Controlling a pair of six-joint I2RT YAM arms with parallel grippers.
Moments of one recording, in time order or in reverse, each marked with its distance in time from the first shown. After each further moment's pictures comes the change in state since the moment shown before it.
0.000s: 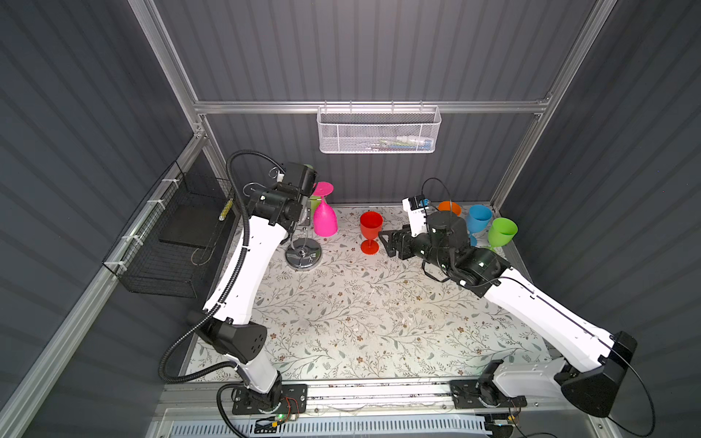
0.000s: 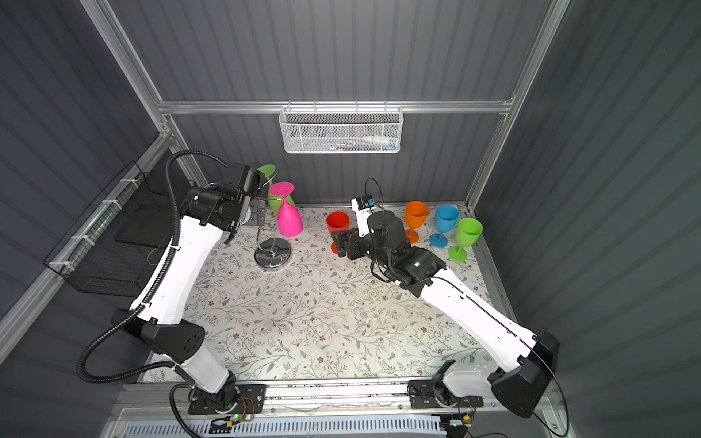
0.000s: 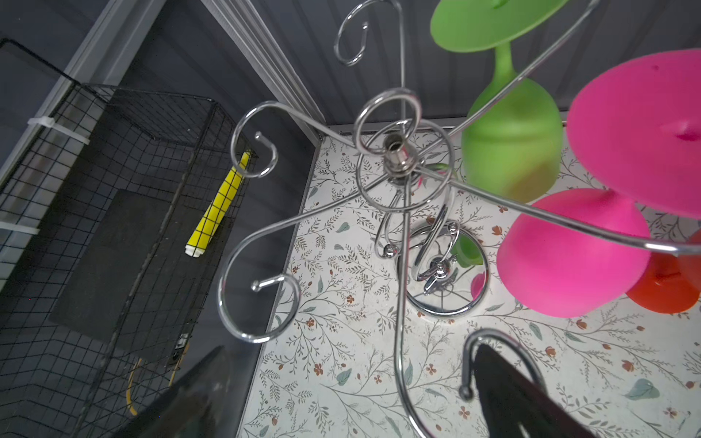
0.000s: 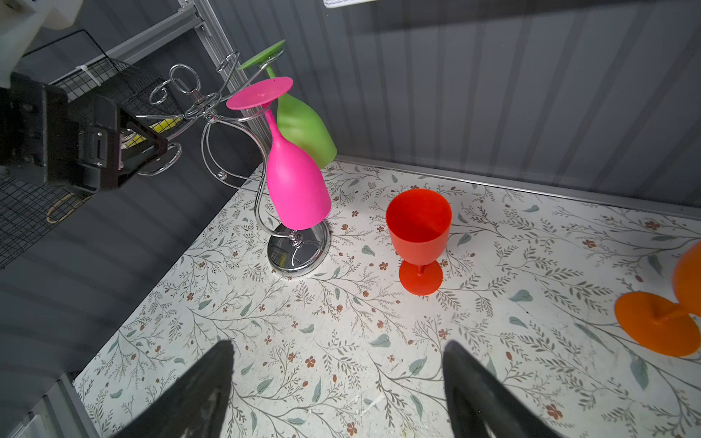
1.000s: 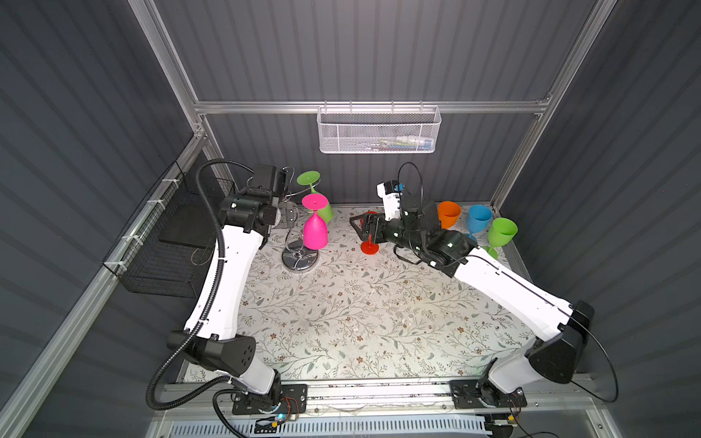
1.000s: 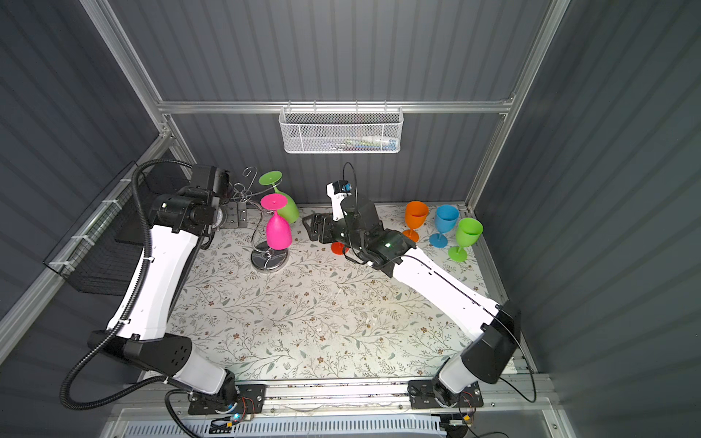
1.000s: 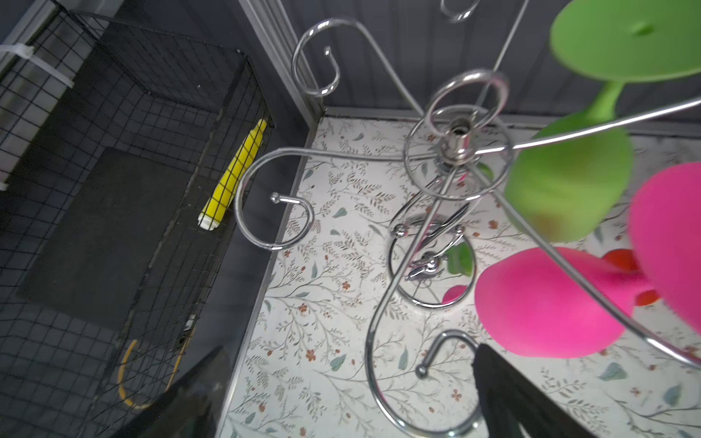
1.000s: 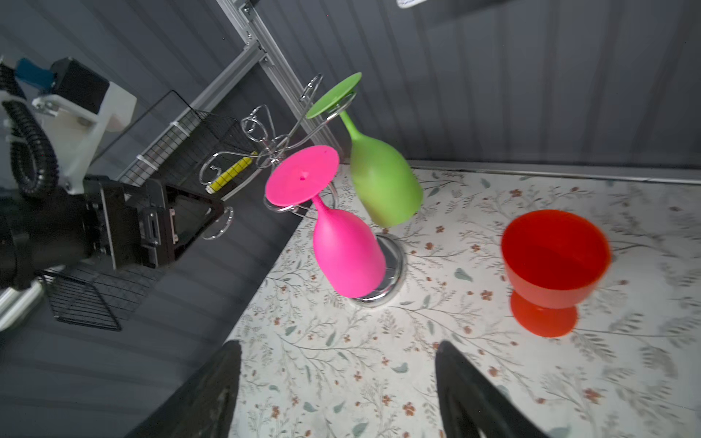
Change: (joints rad) left arm 0.129 -0.138 -0.109 0.068 0.196 0.025; right arm 0.043 0.278 0.262 0.097 -0.165 0.263
